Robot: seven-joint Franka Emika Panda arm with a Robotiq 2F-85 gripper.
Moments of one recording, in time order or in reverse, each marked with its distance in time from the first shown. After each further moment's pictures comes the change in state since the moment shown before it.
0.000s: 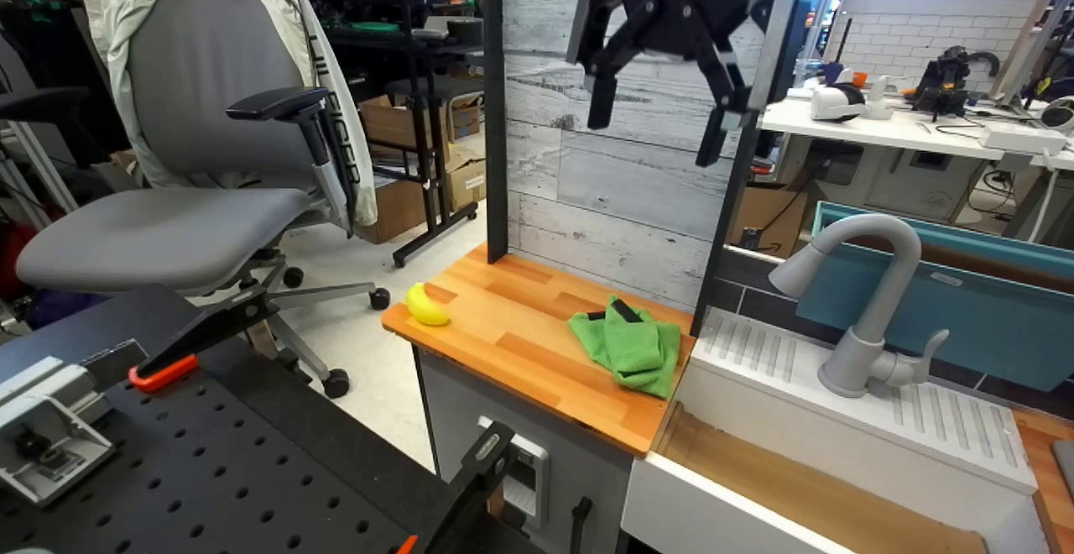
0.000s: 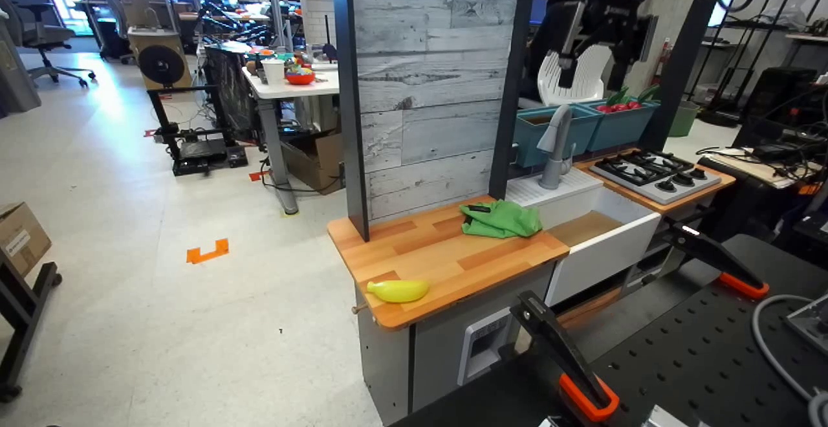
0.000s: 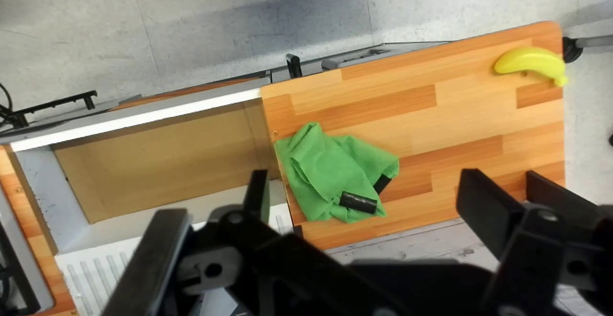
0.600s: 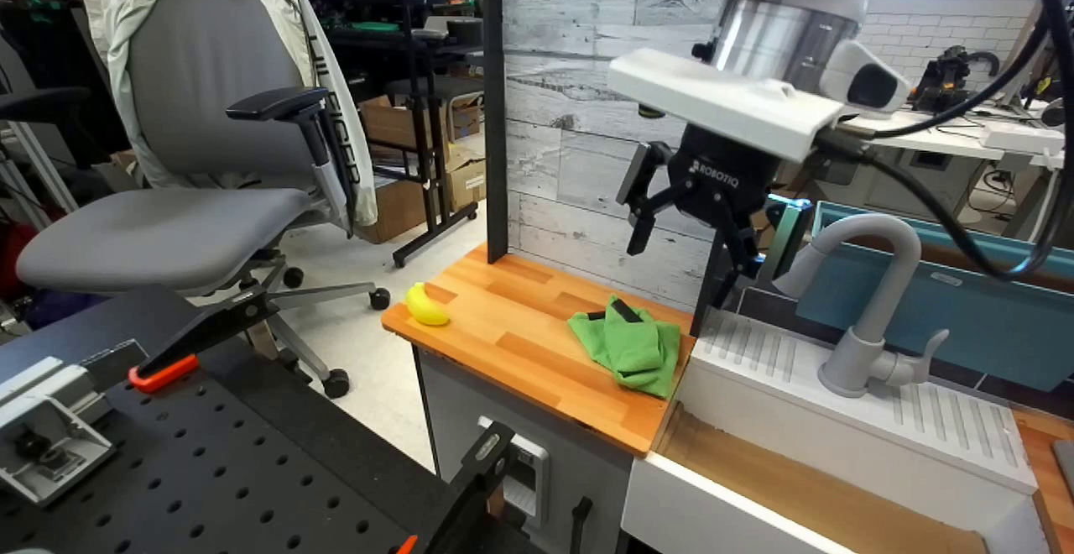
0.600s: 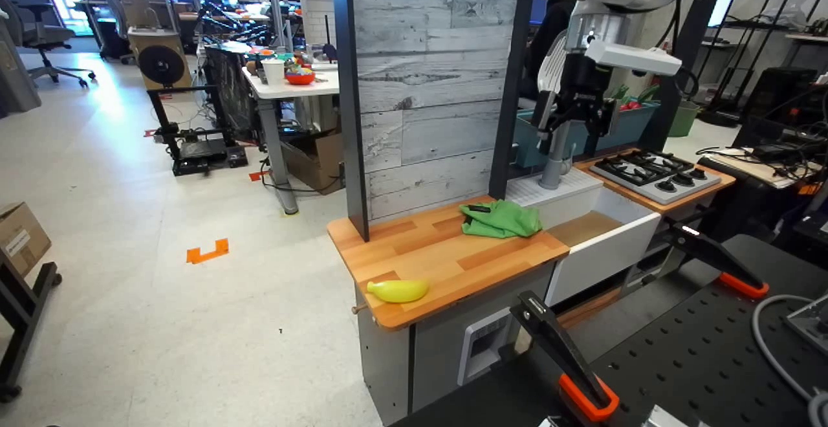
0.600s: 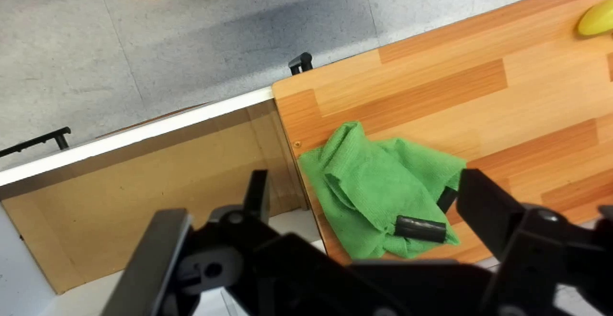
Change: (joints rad) arm -0.119 0.379 0.070 0.270 0.058 0.013 0.001
